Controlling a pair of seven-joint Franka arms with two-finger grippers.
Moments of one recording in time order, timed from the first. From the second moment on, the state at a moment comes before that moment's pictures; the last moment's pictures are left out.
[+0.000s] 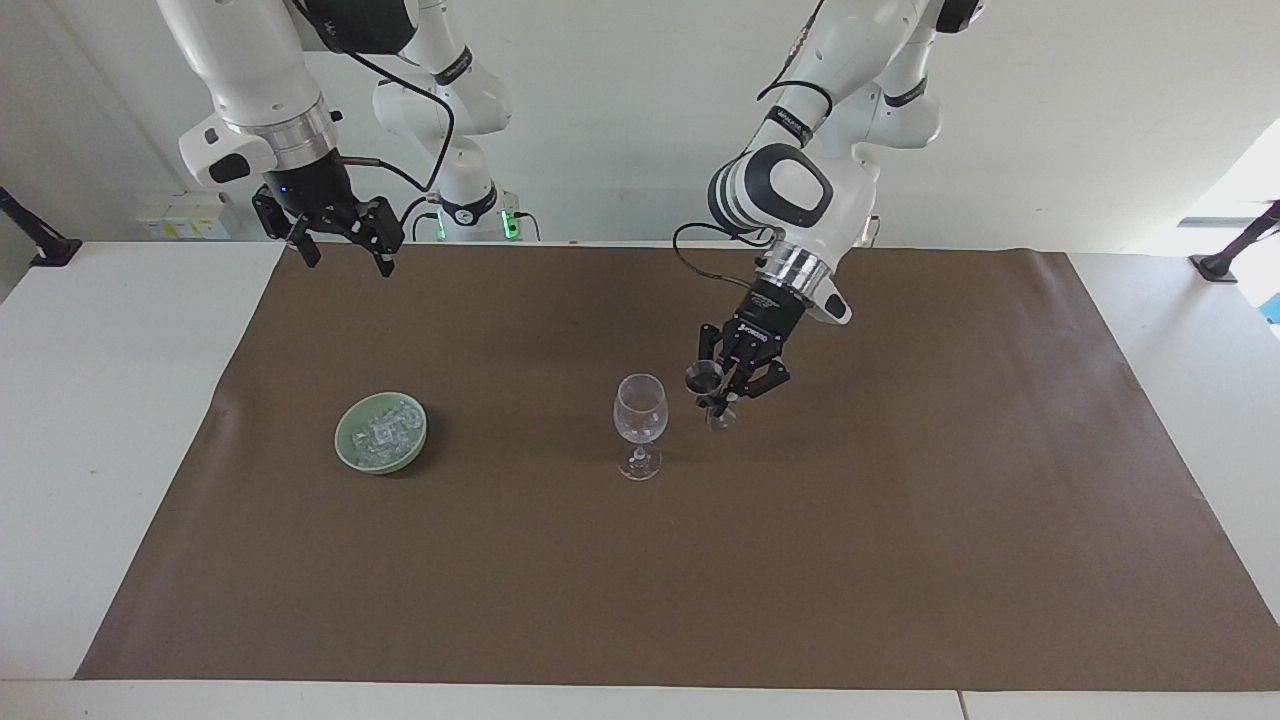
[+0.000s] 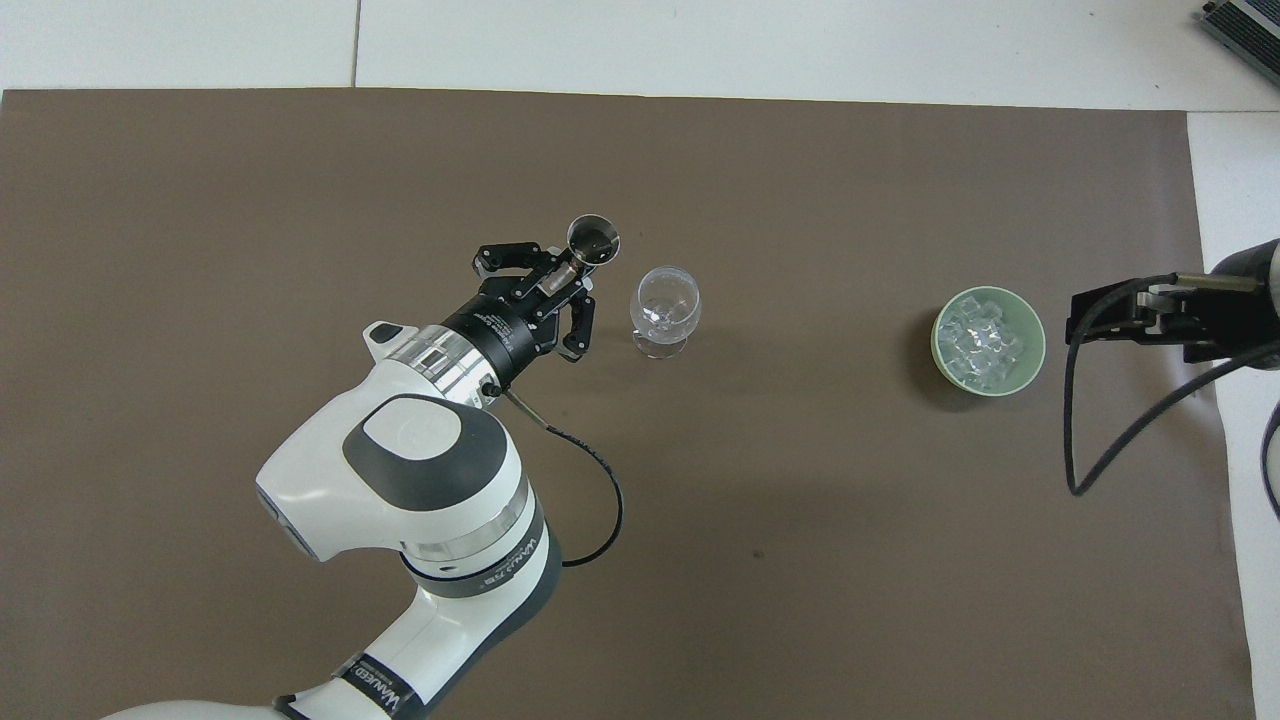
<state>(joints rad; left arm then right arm) -0.39 0.20 -0.29 -1.89 -2.05 3.13 -0.81 0.04 -0.05 0.00 -1.62 -0.02 1.59 0.20</state>
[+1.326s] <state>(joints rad) -0.44 0.27 -0.30 -1.82 -1.83 3.19 -0.81 0.04 -0.05 0.00 -1.62 -0.02 1.59 0.20</state>
